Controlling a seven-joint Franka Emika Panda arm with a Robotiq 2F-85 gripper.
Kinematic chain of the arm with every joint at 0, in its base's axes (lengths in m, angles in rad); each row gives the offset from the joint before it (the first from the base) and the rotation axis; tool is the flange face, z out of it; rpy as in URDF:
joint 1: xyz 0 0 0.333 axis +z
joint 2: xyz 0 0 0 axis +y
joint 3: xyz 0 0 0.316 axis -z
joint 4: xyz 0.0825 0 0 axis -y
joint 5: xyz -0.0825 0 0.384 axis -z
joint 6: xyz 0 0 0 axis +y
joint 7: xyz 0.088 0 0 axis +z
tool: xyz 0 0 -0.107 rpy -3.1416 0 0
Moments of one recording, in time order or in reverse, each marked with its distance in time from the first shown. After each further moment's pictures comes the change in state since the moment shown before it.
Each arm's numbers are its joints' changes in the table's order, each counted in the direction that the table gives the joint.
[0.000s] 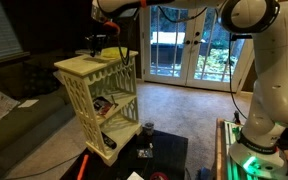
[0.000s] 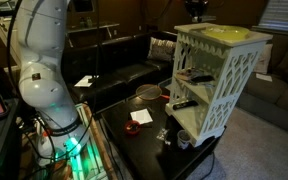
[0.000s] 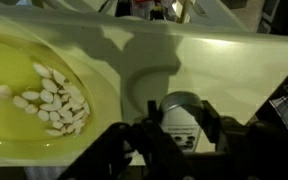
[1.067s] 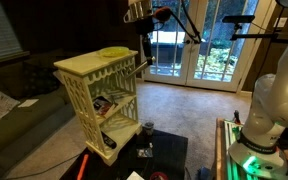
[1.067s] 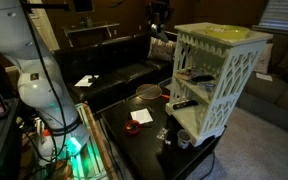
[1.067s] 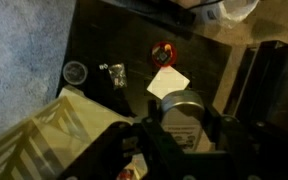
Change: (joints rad) arm -0.032 -0.461 -0.008 -0.476 -0.054 0.618 0.442
